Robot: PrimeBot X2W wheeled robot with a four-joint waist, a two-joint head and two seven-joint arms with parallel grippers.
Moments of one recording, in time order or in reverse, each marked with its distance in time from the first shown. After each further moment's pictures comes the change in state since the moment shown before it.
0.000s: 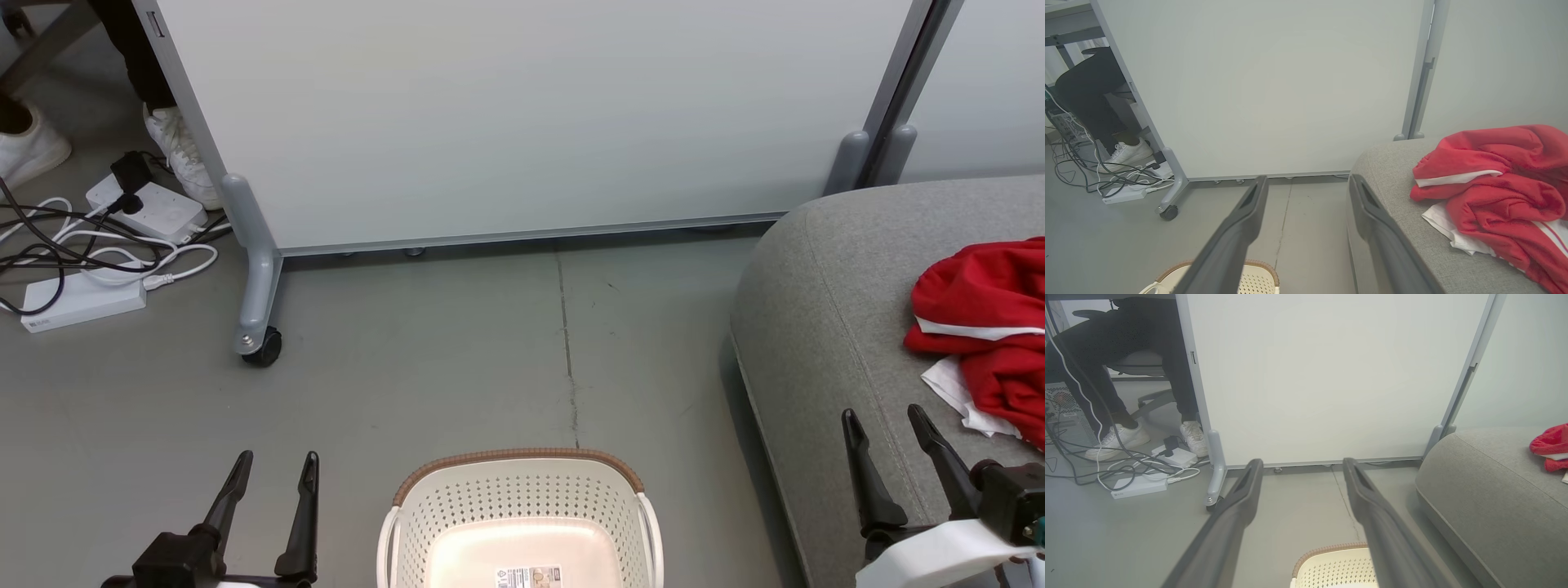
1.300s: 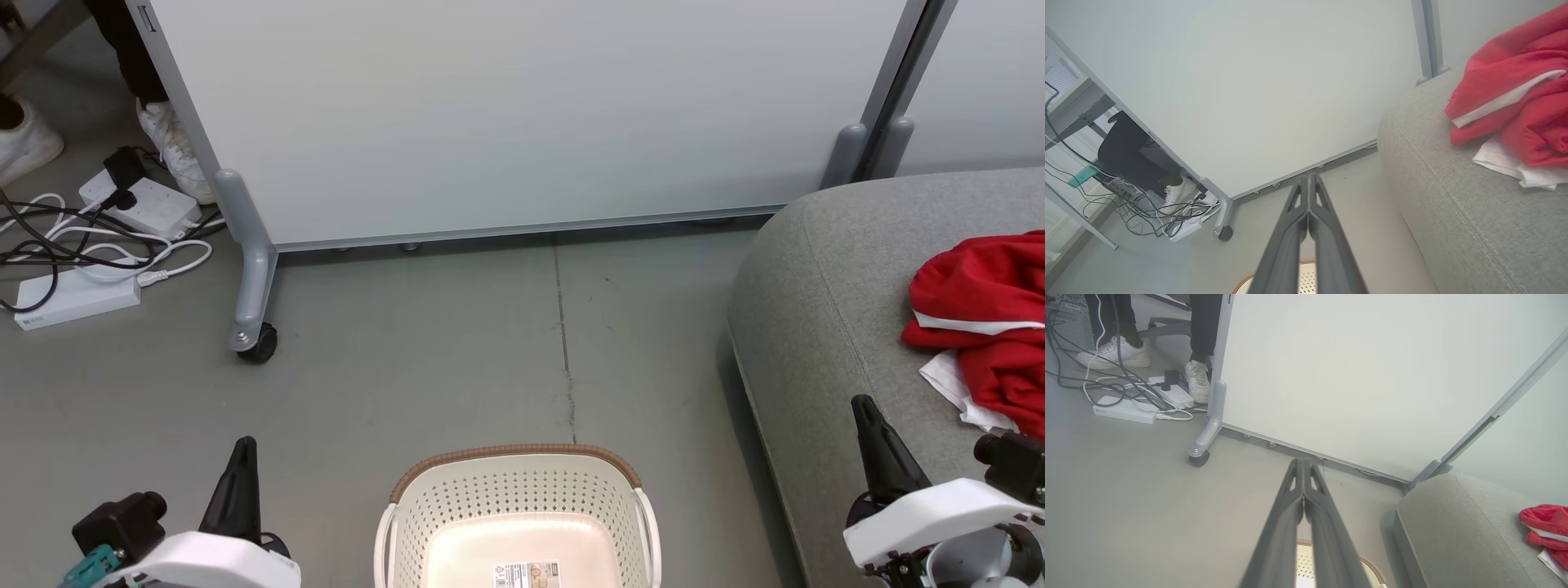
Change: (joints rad) left arm -0.086 -0.069 0.101 0.135 -0.282 -0.054 0.085; right arm -0.120 0.014 0.006 0.192 0.347 0.000 0.031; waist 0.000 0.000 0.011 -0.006
